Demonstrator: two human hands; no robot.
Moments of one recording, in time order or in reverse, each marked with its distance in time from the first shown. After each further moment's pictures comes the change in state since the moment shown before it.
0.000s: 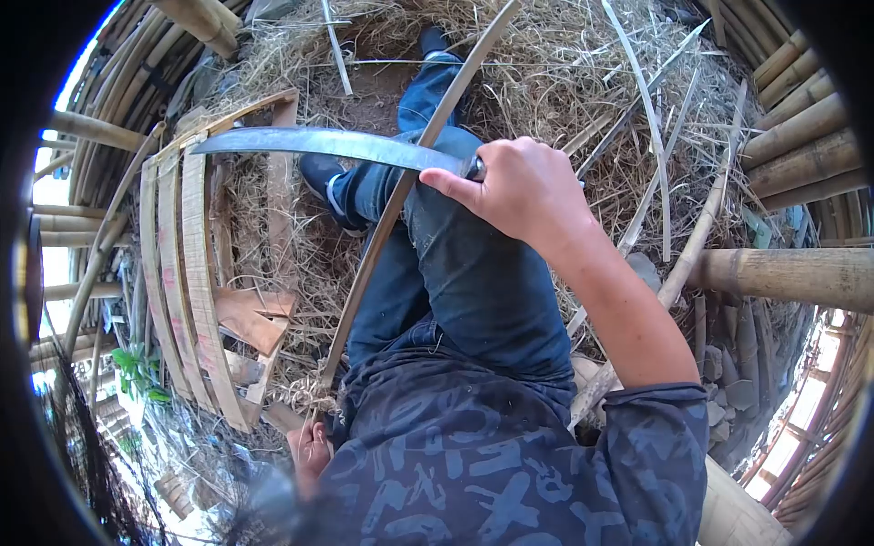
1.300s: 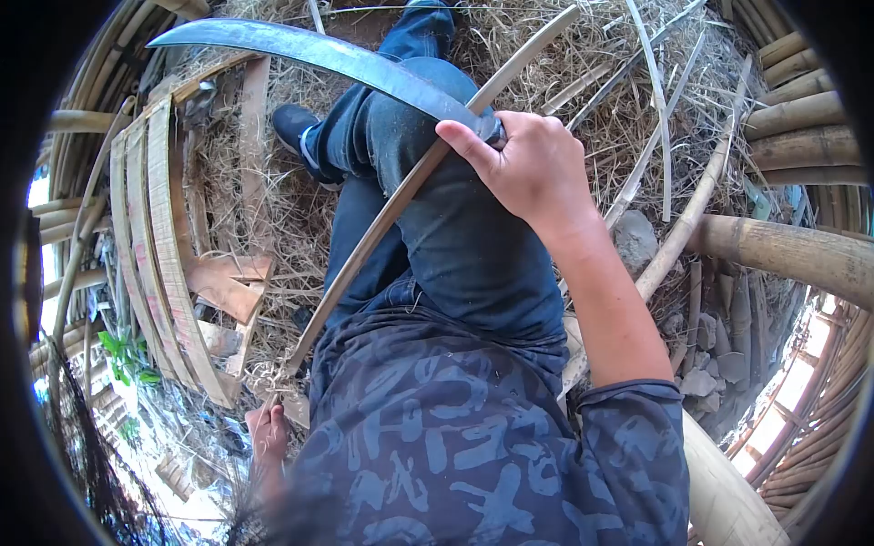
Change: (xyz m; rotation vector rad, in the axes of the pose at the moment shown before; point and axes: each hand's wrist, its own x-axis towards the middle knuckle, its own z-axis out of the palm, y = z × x) left_hand -0.007 -0.043 -0.039 0.150 -0.082 0.032; right_hand -0.036 0.022 0.037 0.250 0.137 0.145
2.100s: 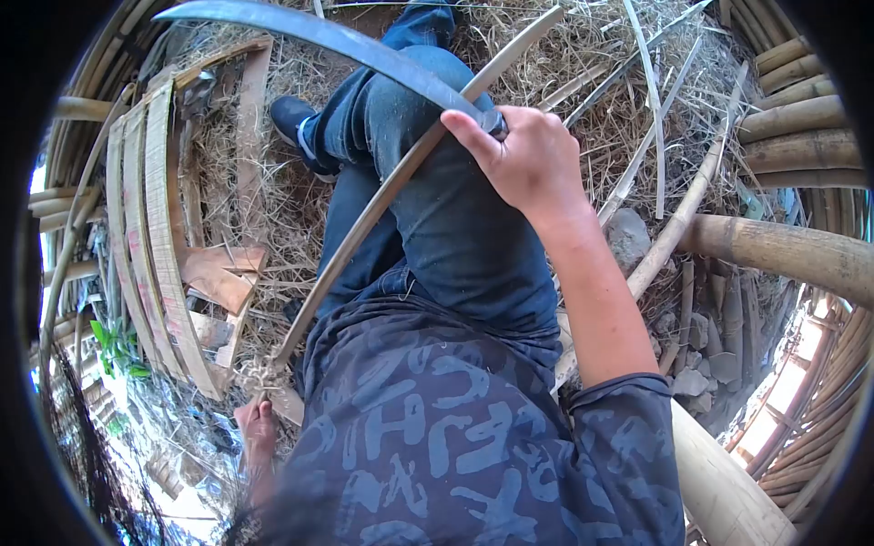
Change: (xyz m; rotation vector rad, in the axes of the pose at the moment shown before) left_hand -0.012 -0.026 0.004 -0.005 0.060 -0.006; right_hand -0.007 0.002 0.003 -0.025 0.012 0.022
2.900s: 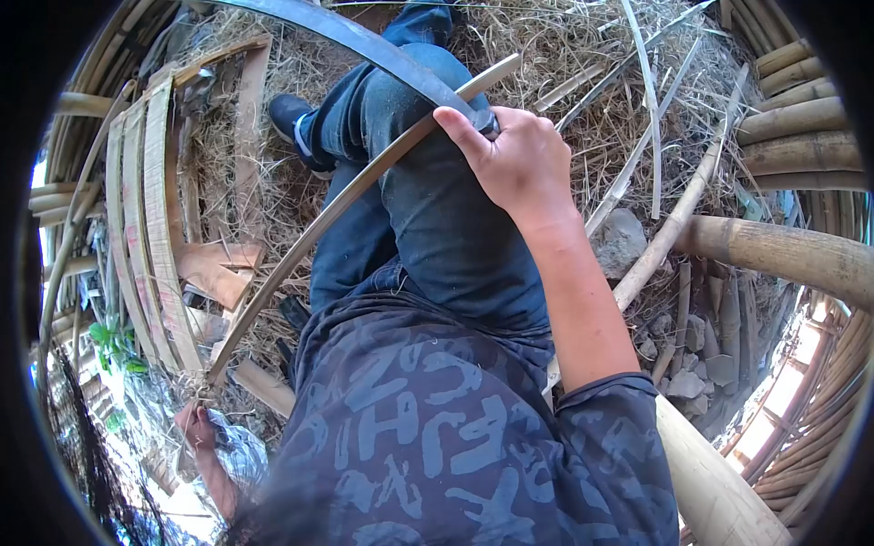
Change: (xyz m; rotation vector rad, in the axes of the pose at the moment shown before) left_hand -0.003 -0.077 -0.098 0.336 0.218 0.136; right_hand -0.005 0.002 0.005 0.010 0.025 0.082
